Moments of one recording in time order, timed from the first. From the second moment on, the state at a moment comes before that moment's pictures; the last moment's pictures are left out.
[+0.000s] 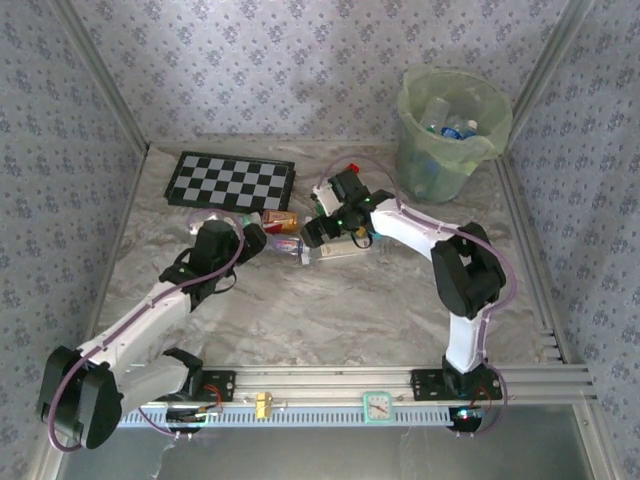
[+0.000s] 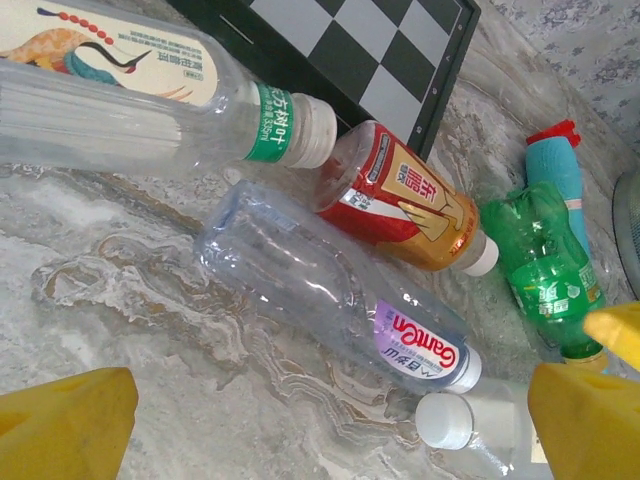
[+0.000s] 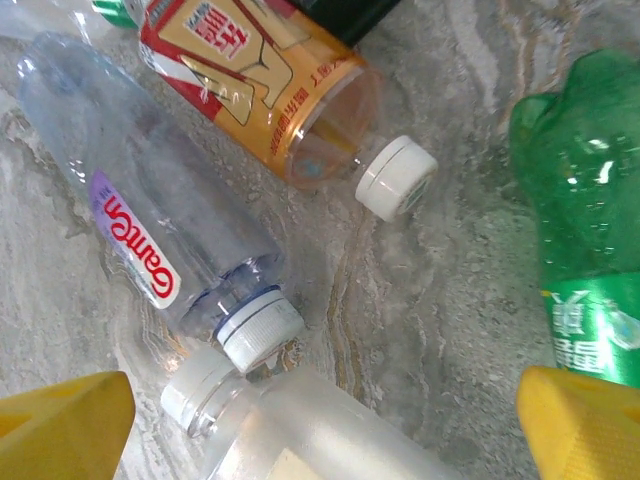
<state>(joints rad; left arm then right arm) -0.46 1.04 0.63 -0.26 -0.15 -0.91 0.61 1.90 1.41 -0.48 -0.26 0.02</state>
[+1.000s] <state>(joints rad) -0.45 1.03 0.62 -0.26 -0.14 -0.94 0.73 1.81 1.22 -0.58 -0.13 -0.01</state>
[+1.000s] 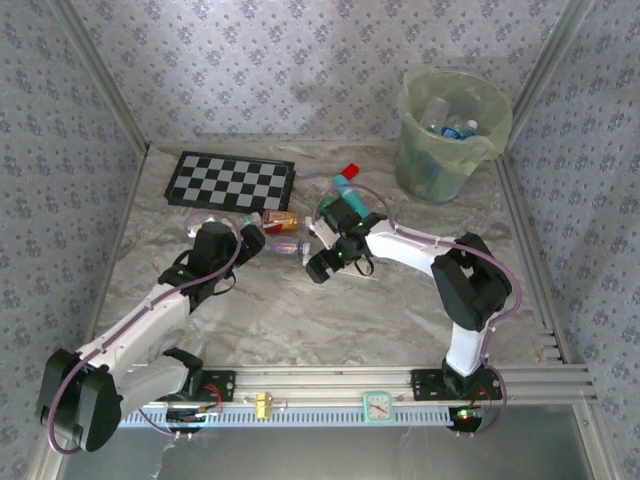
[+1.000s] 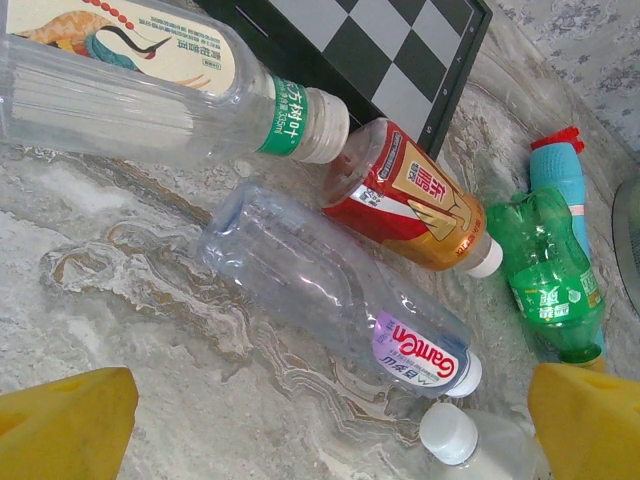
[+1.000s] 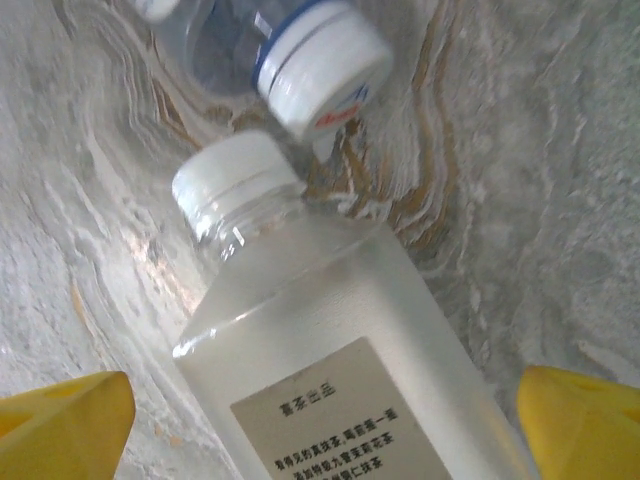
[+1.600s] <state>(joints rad) -0.45 1.04 0.62 -0.26 -0.13 -0.95 0.83 1.82 1.21 -0.63 0.07 -0.04</state>
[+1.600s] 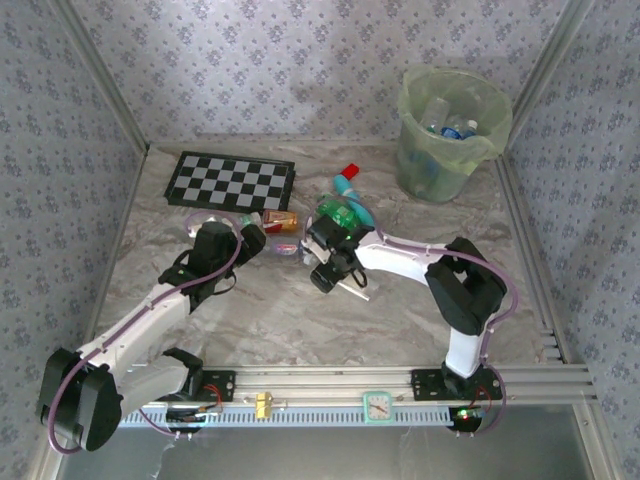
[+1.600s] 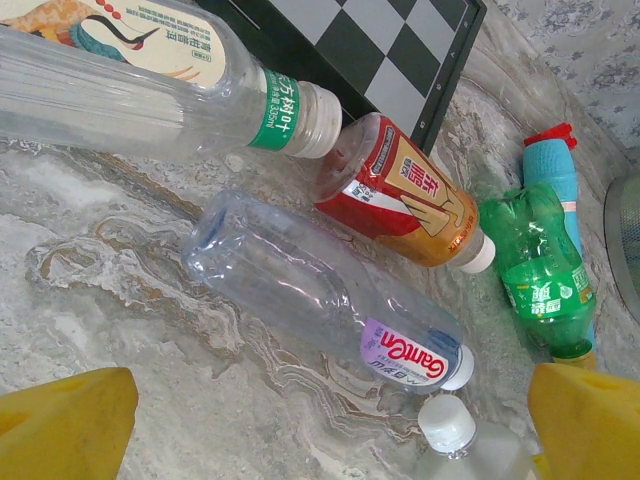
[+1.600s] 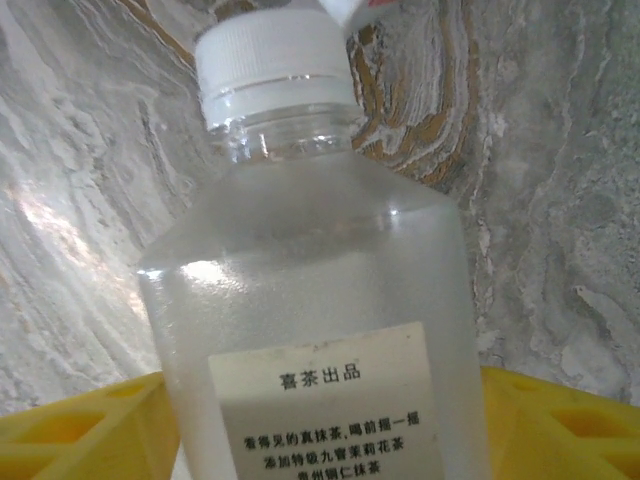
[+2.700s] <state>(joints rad) -0.45 1.08 0.62 -0.20 -0.11 -0.94 0.37 1.22 1.17 -0.42 -0.26 0.18</state>
